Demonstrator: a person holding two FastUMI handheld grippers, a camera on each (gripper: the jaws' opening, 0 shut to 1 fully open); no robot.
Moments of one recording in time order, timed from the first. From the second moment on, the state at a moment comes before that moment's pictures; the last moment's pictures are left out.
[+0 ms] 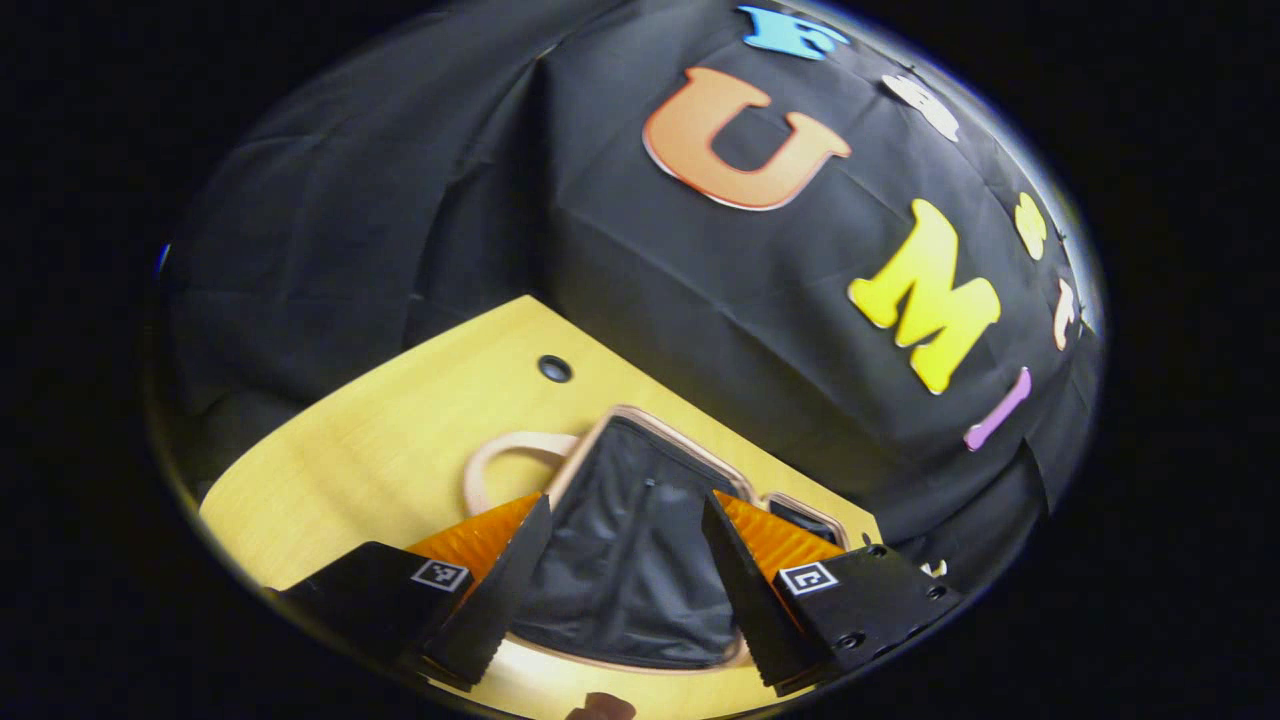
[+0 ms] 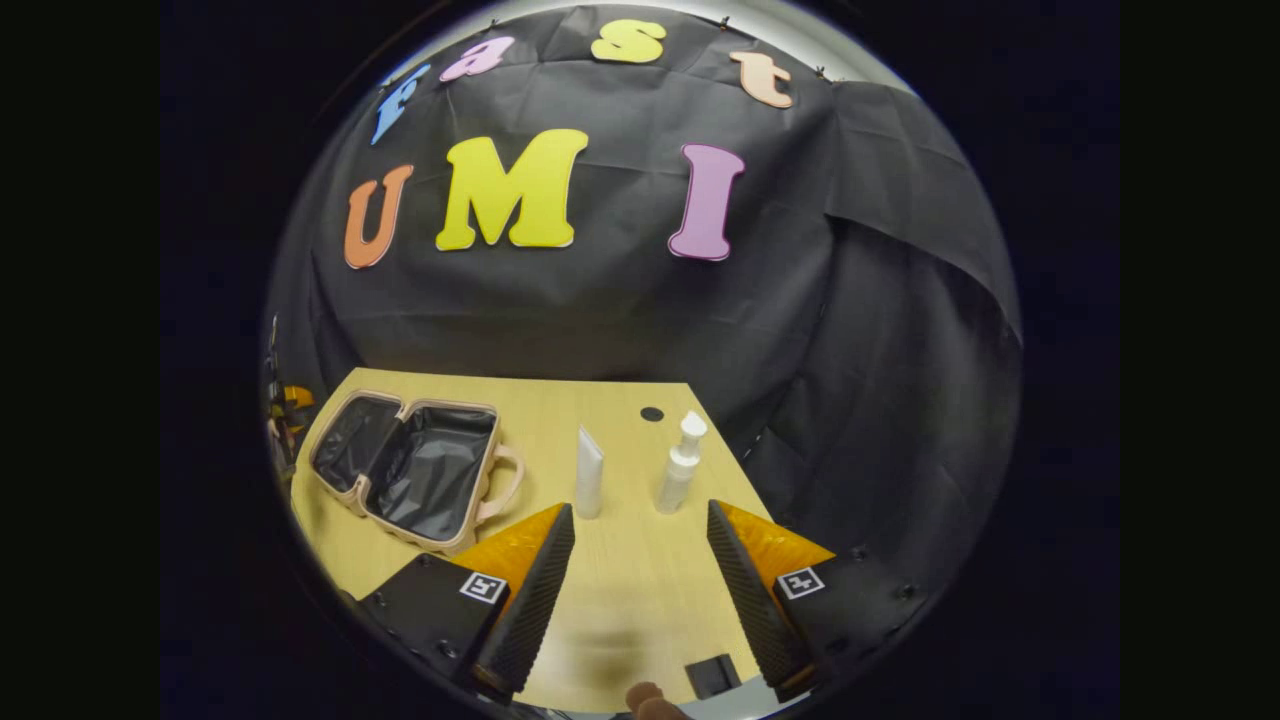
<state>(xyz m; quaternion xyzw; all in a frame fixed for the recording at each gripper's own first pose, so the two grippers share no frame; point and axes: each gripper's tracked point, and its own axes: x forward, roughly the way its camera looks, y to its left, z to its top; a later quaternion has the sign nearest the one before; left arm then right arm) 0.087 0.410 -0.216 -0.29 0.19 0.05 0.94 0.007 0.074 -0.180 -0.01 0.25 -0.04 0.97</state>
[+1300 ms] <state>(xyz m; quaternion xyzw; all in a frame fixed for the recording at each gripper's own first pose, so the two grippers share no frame) 0.141 -0.131 -0.305 -0.03 0.33 -0.23 0.92 0.061 -0.143 -0.296 -0.03 0.29 -0.01 0.96</state>
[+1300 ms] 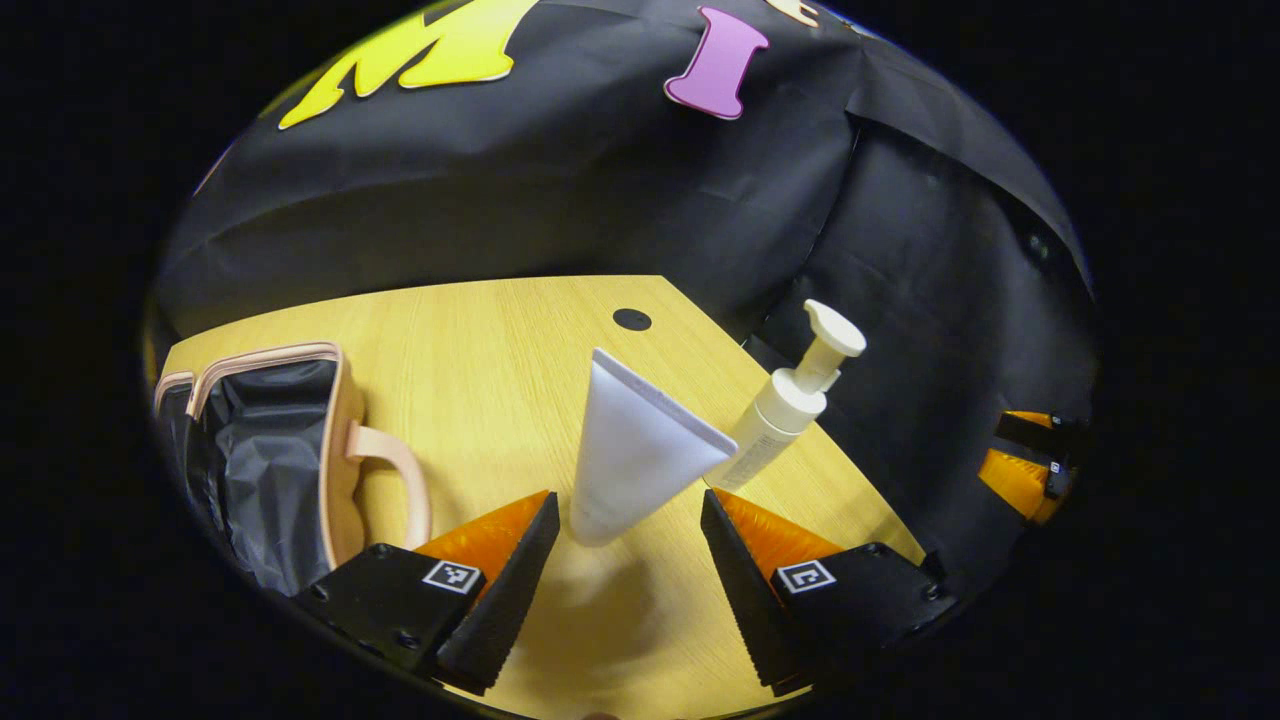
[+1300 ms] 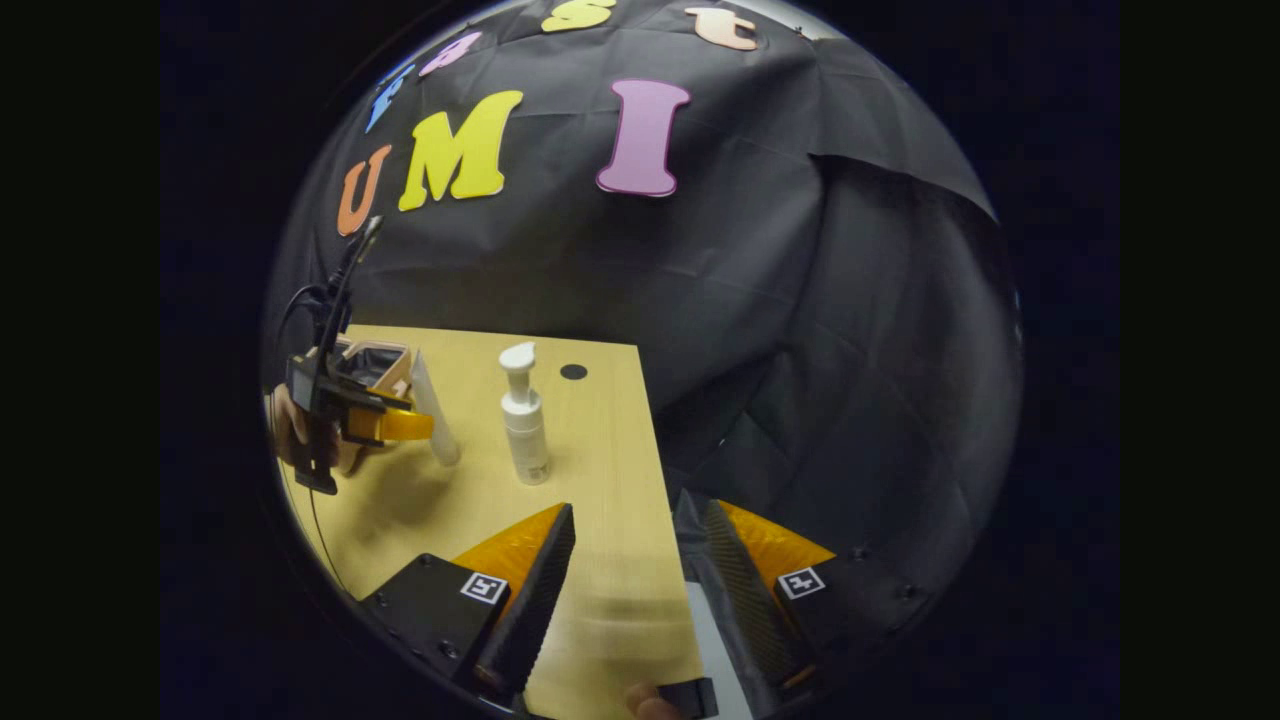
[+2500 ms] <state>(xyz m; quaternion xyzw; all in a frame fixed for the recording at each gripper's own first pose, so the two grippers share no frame) 0.094 -0.048 -0.210 0.03 0.28 -0.13 0.95 0.204 0.005 -0.364 0.02 0.30 0.13 0.94</state>
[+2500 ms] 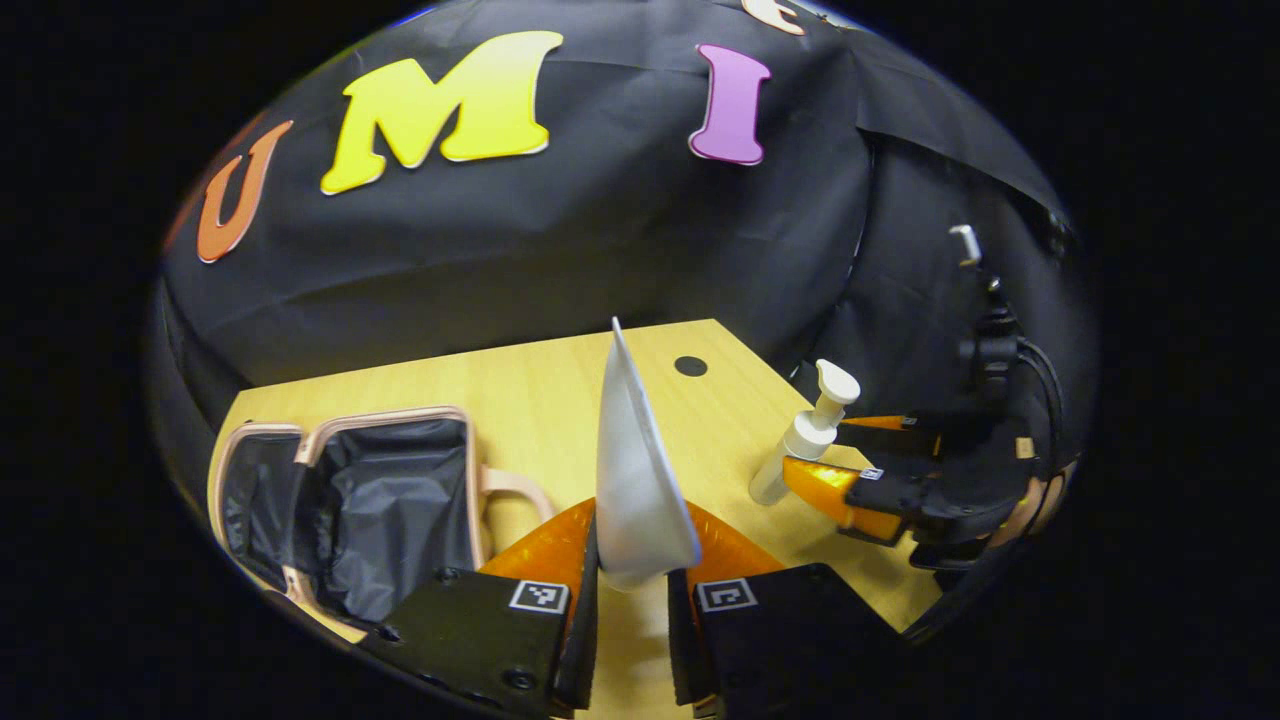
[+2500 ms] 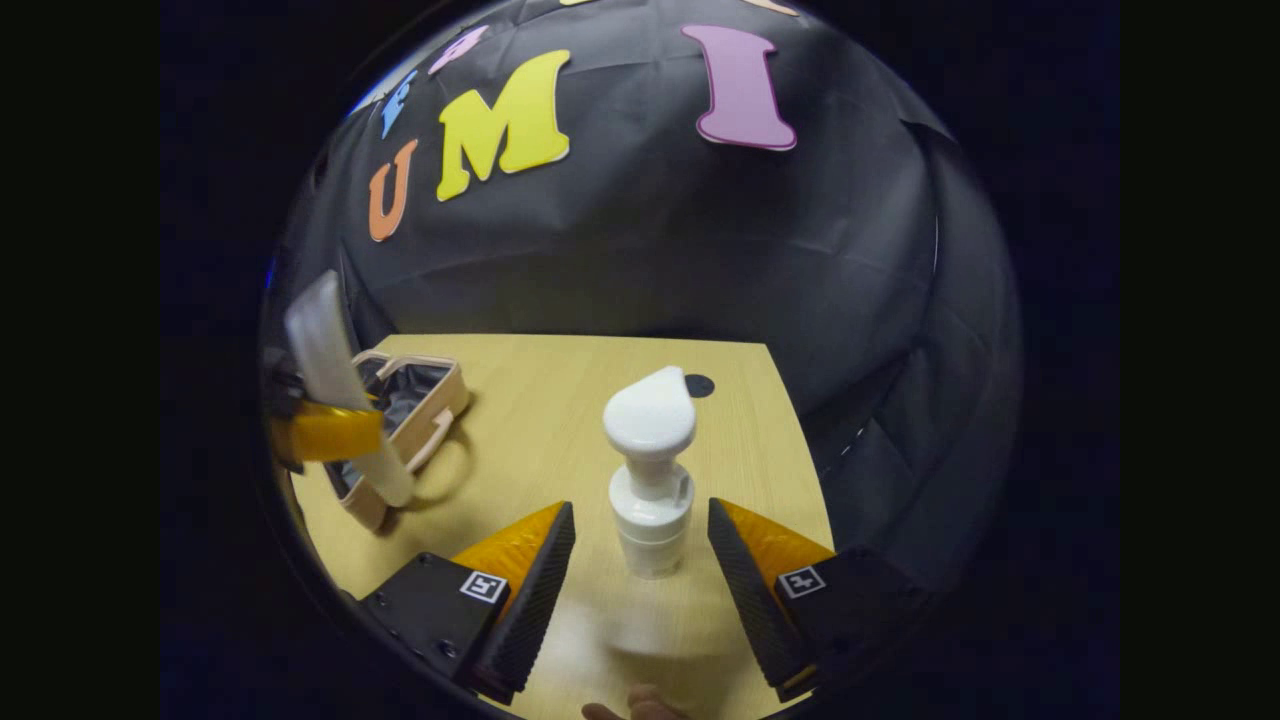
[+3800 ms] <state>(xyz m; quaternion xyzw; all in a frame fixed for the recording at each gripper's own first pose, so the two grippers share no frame) 0.088 0.173 -0.261 0.00 0.39 -0.02 0.92 0.132 0.092 -0.306 0.03 0.32 0.10 0.94</state>
